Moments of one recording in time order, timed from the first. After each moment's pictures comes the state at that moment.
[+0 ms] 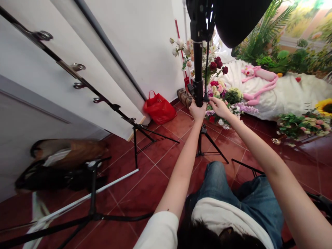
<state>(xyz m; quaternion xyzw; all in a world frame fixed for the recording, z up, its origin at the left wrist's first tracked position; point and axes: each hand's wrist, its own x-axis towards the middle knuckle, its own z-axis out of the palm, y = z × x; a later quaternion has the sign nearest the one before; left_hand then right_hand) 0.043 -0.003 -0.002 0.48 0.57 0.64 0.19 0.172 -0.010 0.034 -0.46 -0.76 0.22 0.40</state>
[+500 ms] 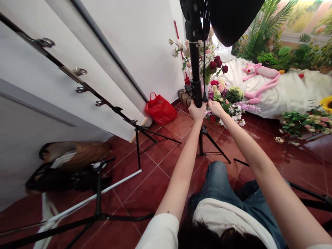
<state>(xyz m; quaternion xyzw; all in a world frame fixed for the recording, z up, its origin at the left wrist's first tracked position) 0.043 -0.008 0.002 0.47 0.58 0.64 0.18 0.156 0.020 0.003 -0.56 -0.67 0.30 0.38</state>
